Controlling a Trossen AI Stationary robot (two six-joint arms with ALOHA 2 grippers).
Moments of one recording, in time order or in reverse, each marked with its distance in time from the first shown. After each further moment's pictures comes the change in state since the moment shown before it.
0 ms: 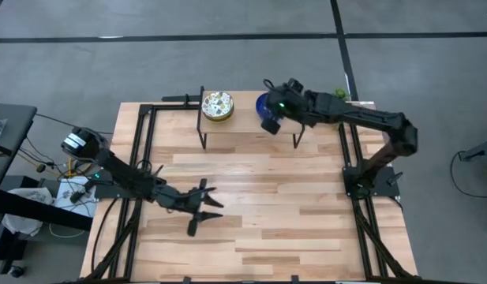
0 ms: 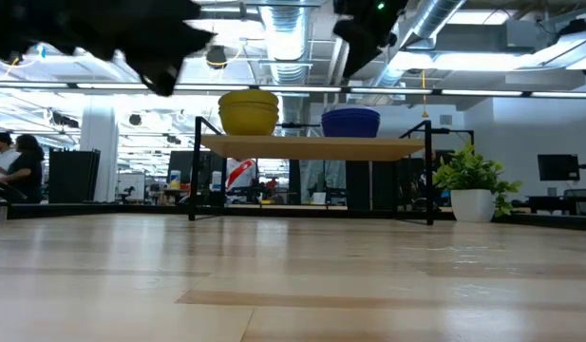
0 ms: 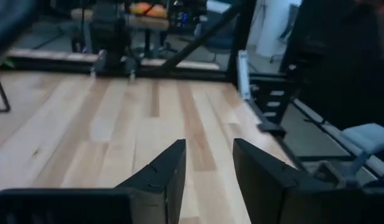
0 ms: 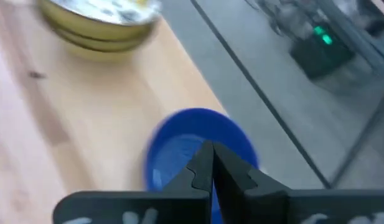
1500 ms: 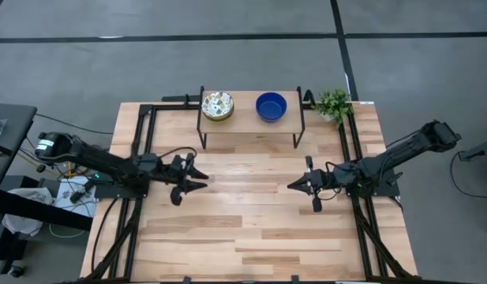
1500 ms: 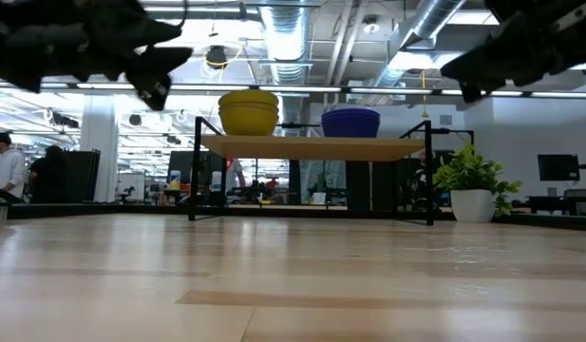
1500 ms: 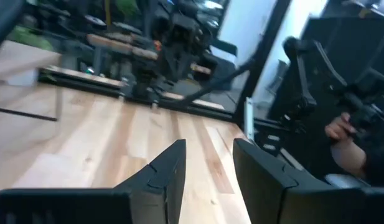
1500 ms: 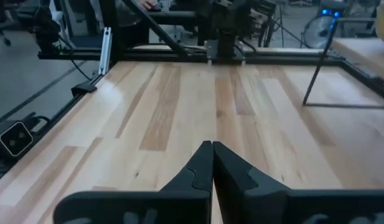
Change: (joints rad) left arm 0.382 -0.438 -0.273 0.008 0.380 -0.100; right arm 0.632 -0.685 -1.282 1.126 -0.268 0.141
